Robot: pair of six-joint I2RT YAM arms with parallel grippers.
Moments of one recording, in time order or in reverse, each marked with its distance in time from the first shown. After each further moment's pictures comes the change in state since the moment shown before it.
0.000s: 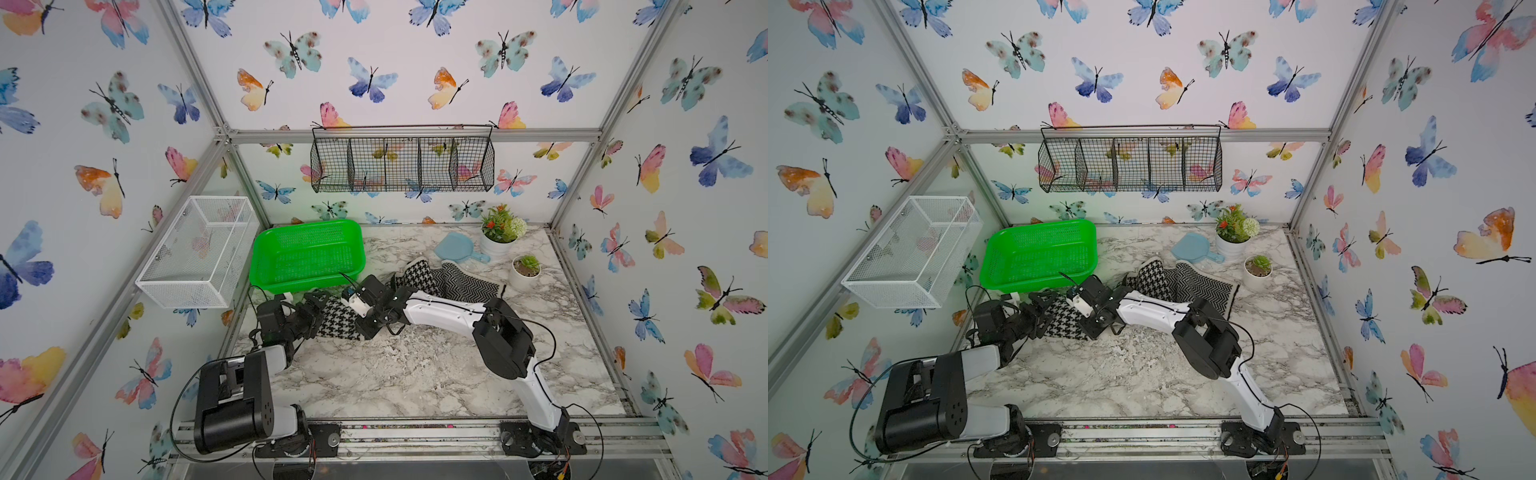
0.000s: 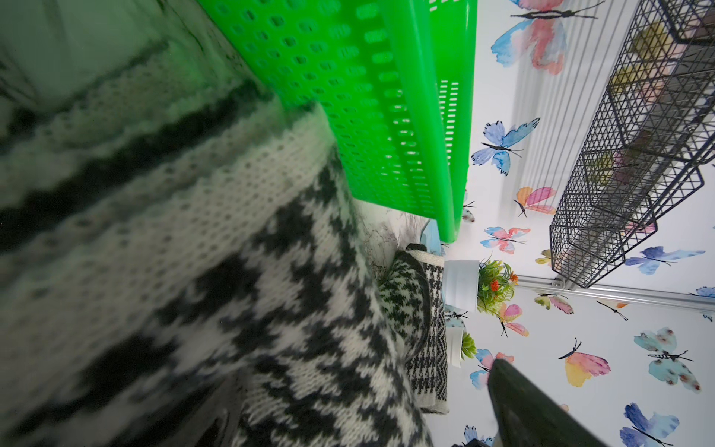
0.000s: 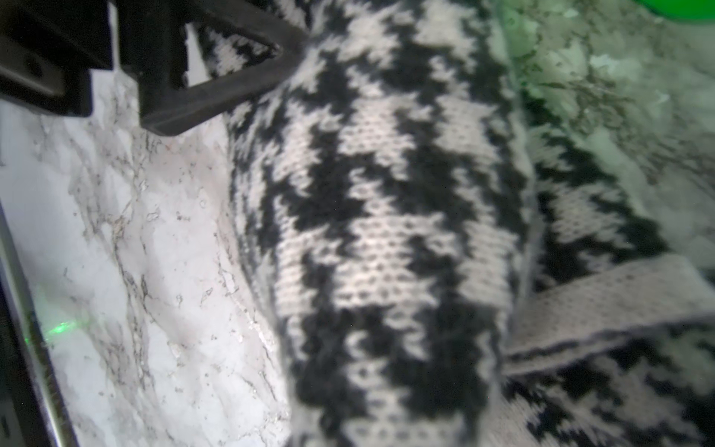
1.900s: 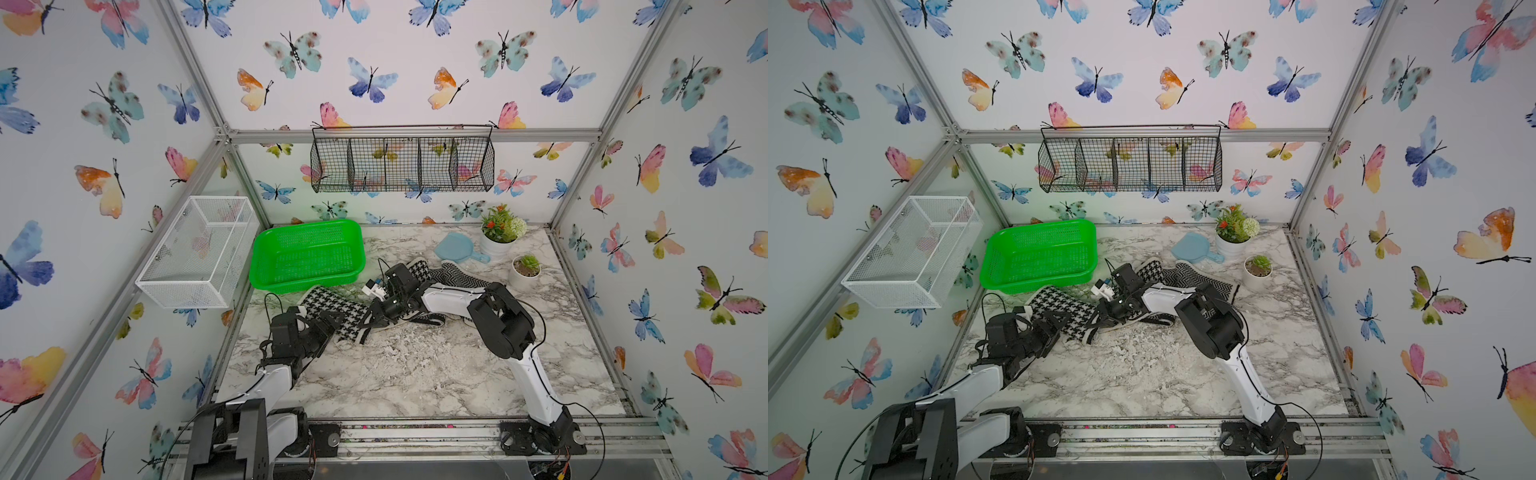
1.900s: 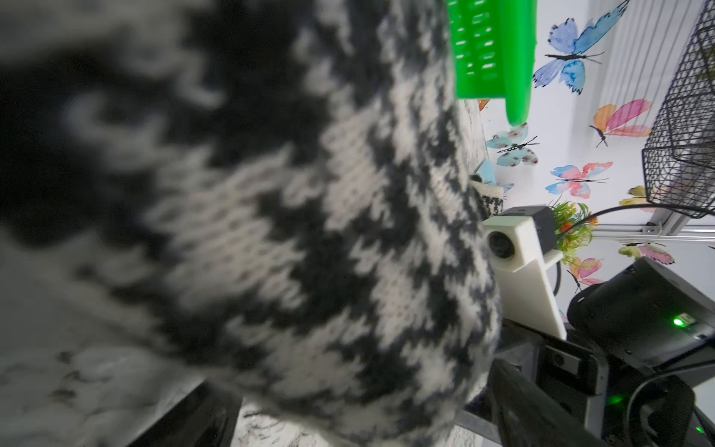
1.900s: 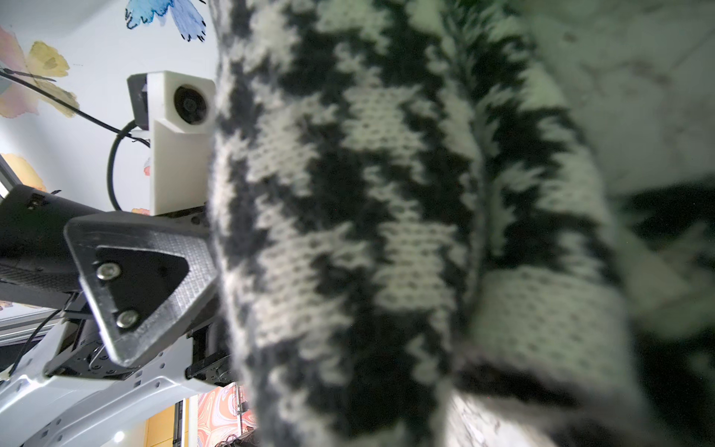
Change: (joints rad) left arm -0.162 -0.226 -0.110 -0.242 -0.135 0.145; right arm -0.216 0.084 -0.152 0.378 -0.760 0.578
